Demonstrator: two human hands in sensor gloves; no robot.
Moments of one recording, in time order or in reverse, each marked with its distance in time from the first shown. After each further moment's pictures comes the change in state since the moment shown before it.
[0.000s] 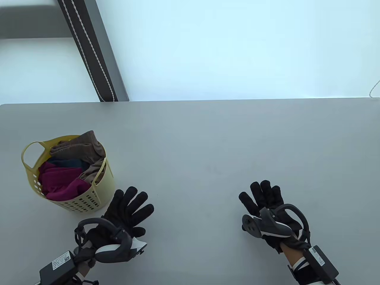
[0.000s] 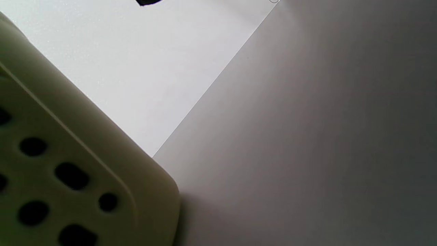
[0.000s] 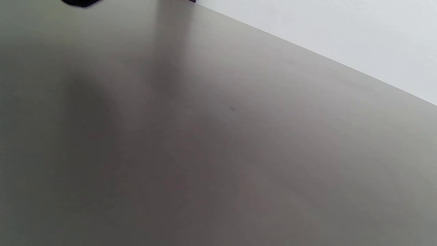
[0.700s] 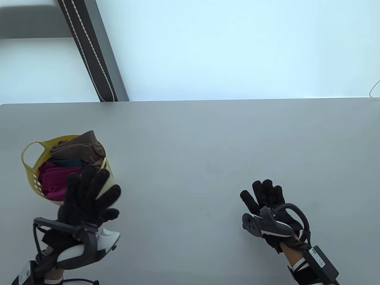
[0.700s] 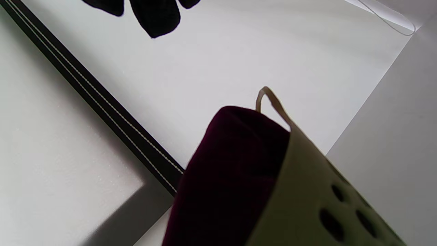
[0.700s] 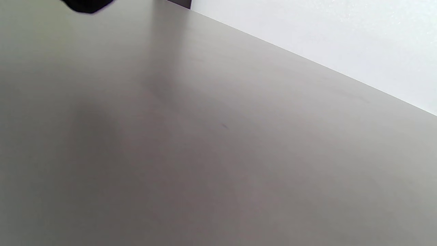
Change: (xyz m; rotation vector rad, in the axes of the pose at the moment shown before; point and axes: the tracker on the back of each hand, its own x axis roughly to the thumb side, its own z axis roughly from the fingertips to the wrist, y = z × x) left_hand -0.145 0.066 0.059 0.081 0.454 0.034; right_hand -0.004 -0.010 0.004 -0.027 0.031 0.007
